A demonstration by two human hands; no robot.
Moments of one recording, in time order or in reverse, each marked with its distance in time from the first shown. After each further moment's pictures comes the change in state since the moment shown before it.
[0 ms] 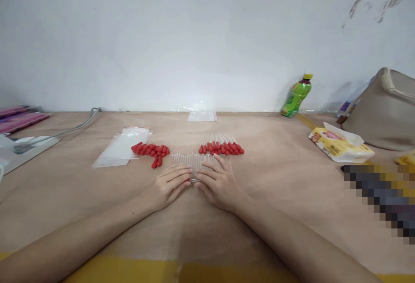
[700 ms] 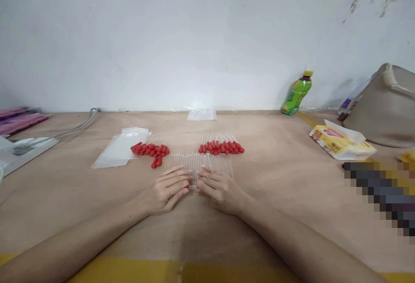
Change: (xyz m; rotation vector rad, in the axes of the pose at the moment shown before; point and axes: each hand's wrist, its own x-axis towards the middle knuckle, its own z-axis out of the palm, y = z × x) left_hand 0.001 0.005 -0.012 -0.020 -0.124 0.071; right_hand -0.003 -0.003 -0.005 0.064 -0.005 -0.207
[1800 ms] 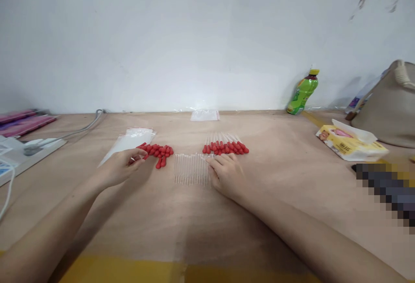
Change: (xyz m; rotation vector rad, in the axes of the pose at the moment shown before) left_hand -0.019 -0.065 -0.095 0.062 -0.345 -1.020; right_hand 0.011 0.019 0.002 -0.200 -0.078 0.412
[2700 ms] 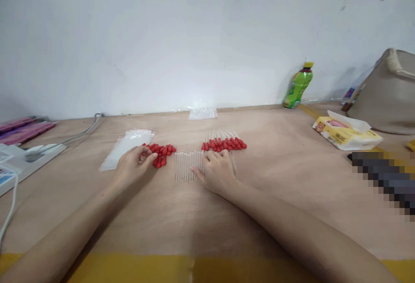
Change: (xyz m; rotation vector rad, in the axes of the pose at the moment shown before) left_hand 0.009 0.002 0.035 0.001 0.323 0.067; right_hand 0.013 -0.027 0.007 -0.223 -0.188 0.131
